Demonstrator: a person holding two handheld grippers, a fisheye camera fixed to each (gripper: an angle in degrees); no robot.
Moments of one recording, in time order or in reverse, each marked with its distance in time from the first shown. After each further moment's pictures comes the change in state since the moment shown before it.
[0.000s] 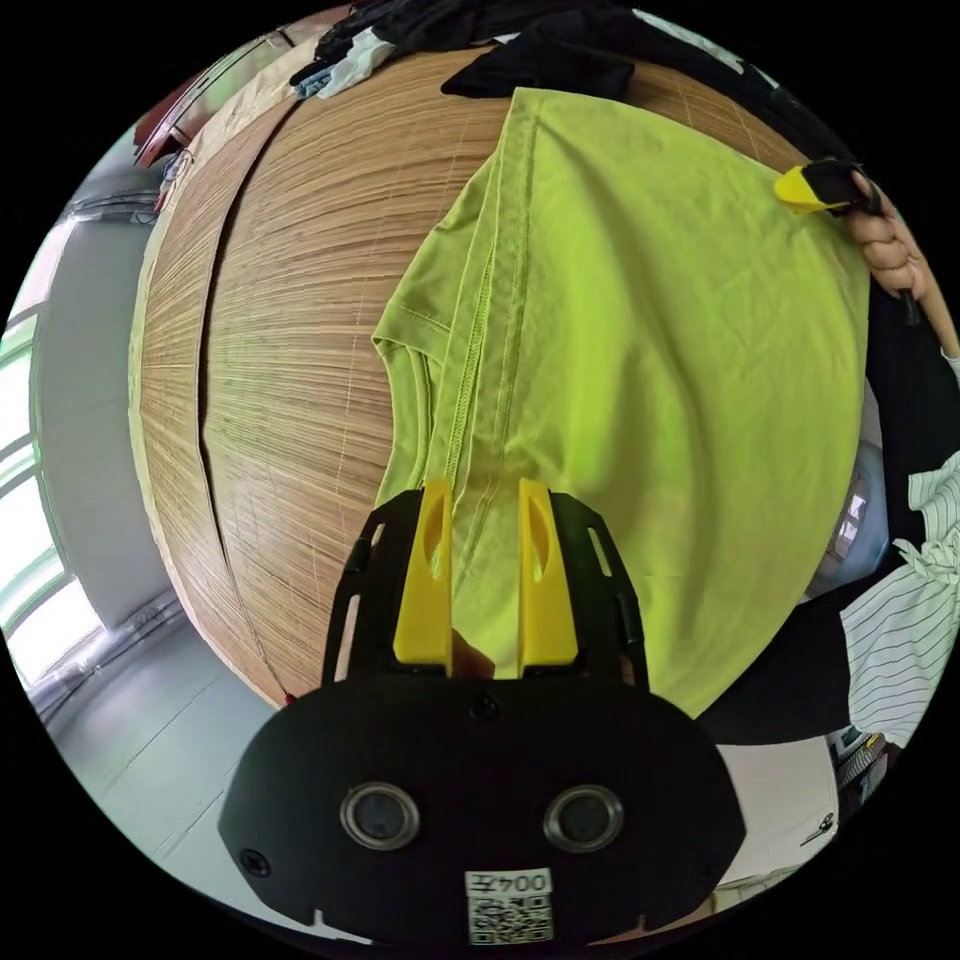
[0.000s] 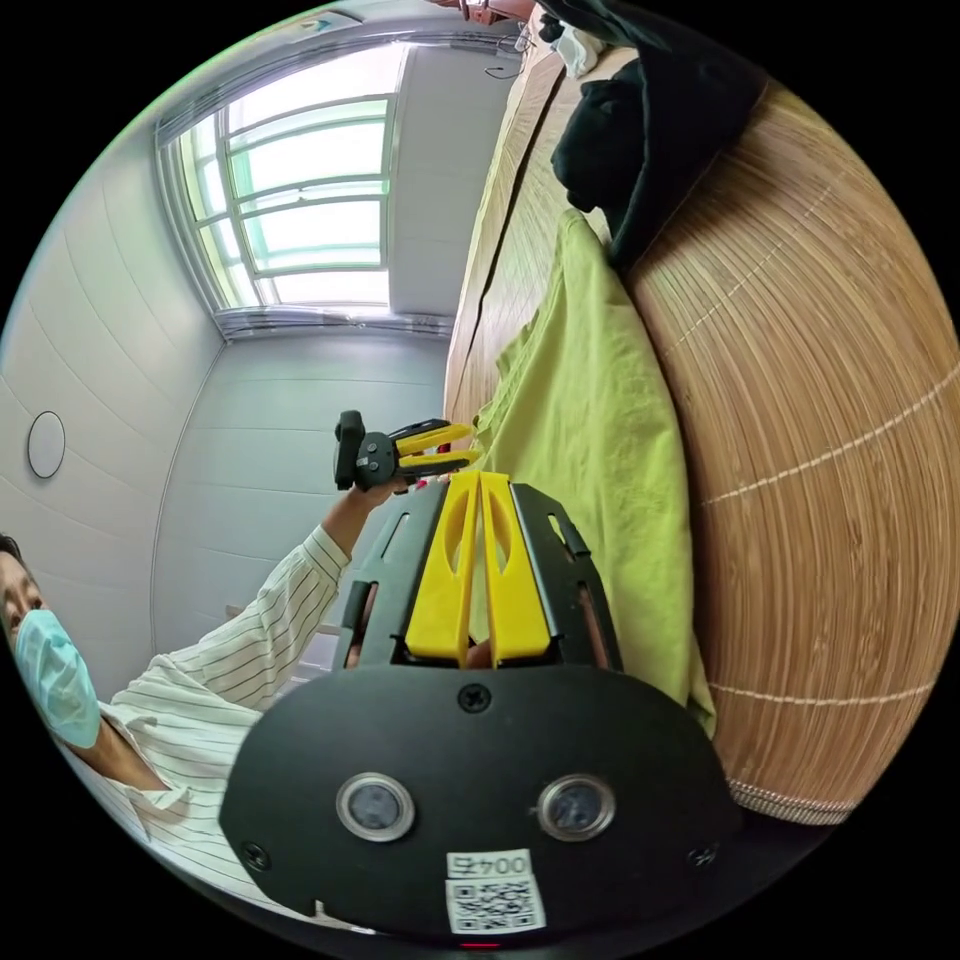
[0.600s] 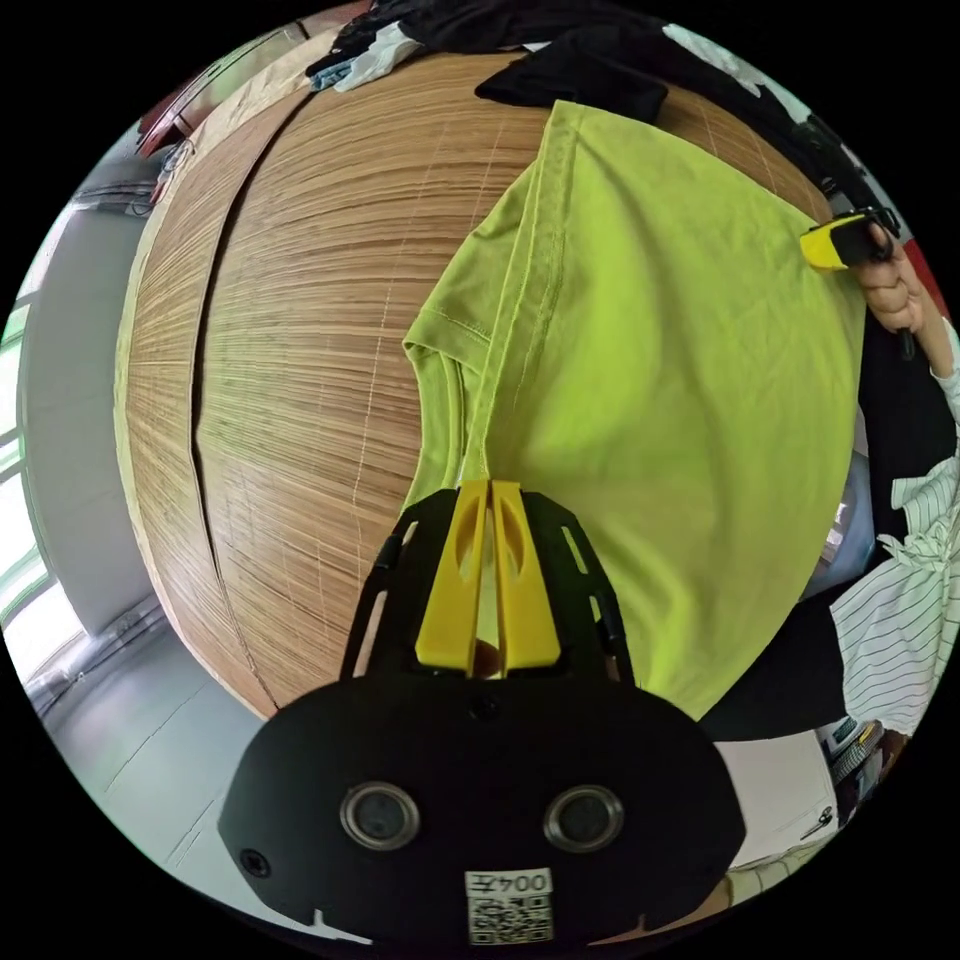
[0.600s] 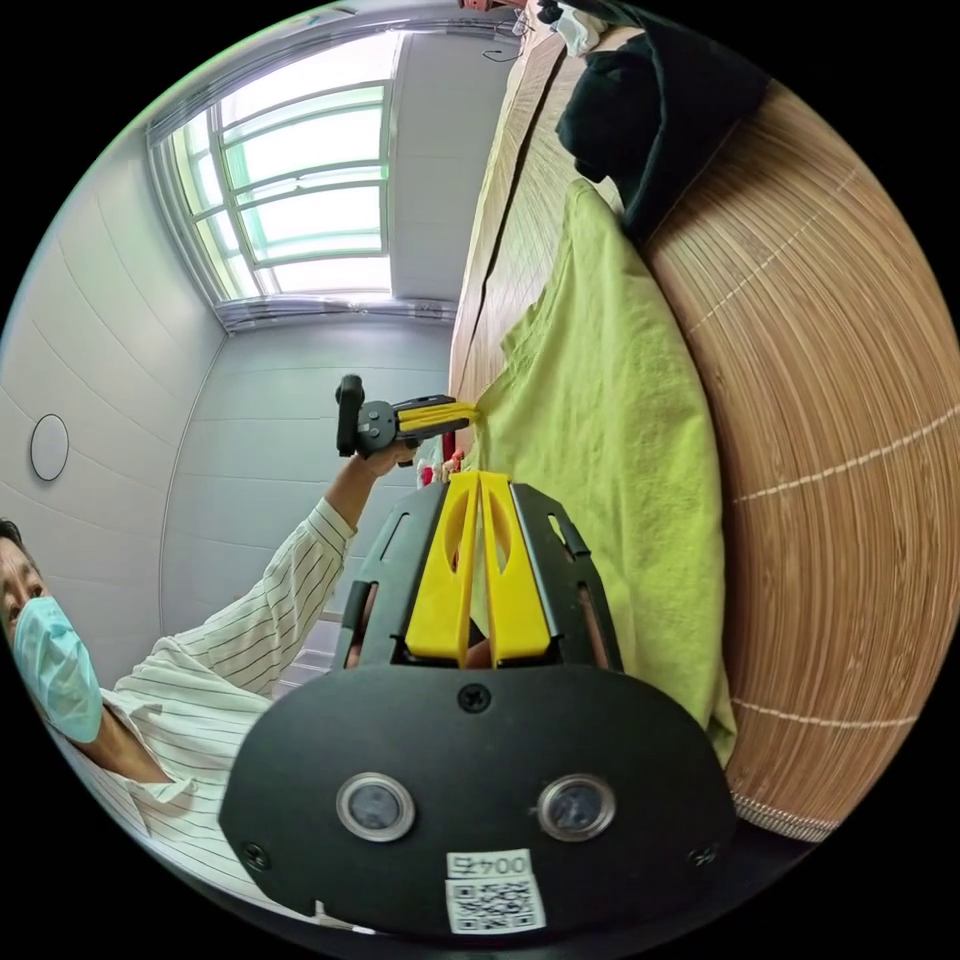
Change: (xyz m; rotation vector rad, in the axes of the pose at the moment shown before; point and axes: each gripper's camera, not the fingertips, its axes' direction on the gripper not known) left arm -0.050 -0.024 -0.020 0.032 0.060 -0.020; right arm 0.002 -0.002 -0.002 -0.047 -0.021 0.008
